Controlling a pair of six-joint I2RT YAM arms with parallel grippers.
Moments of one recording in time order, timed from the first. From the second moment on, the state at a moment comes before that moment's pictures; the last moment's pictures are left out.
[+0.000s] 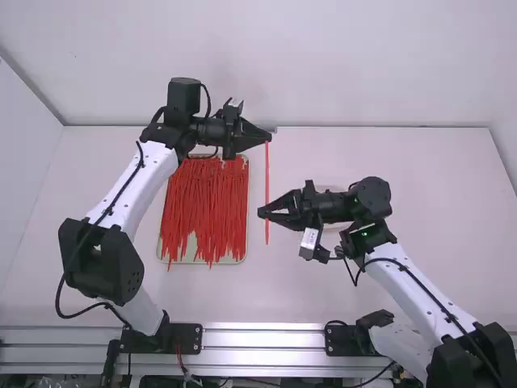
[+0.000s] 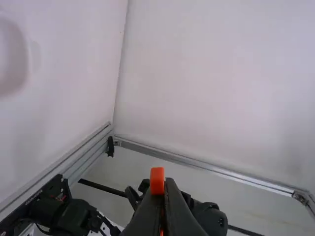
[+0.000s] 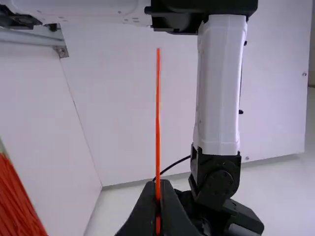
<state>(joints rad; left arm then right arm) -0.19 1.72 1.57 -0.39 1.22 -1.19 0.39 1.17 0.67 0.75 -1.31 -1.18</state>
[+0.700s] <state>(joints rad) -0.19 1.72 1.57 -0.38 1.19 -1.19 0.39 1.17 0.67 0.74 -1.30 -1.18</state>
